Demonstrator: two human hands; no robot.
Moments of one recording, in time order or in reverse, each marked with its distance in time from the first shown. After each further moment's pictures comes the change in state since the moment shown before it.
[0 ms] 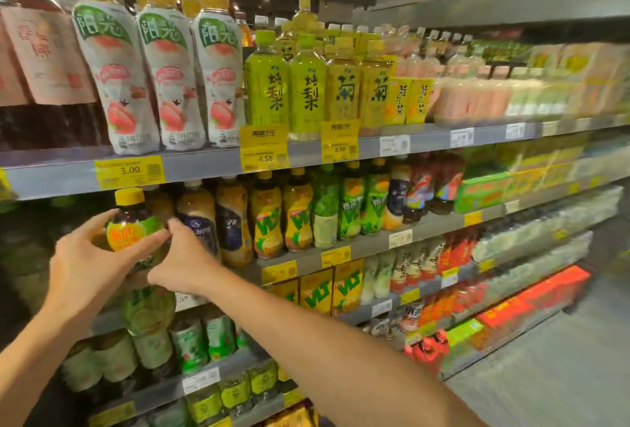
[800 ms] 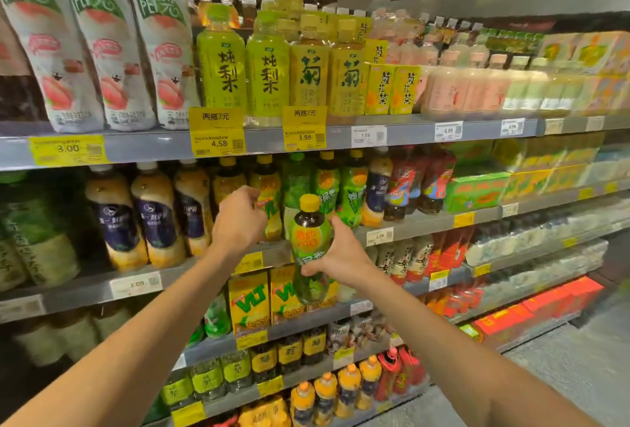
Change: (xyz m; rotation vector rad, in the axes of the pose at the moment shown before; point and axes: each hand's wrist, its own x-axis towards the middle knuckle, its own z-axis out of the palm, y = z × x) left_hand -0.027 0.096 0.218 0.217 -0.251 -0.015; right_hand -0.084 0.158 -0.217 -0.041 0.250 0.166
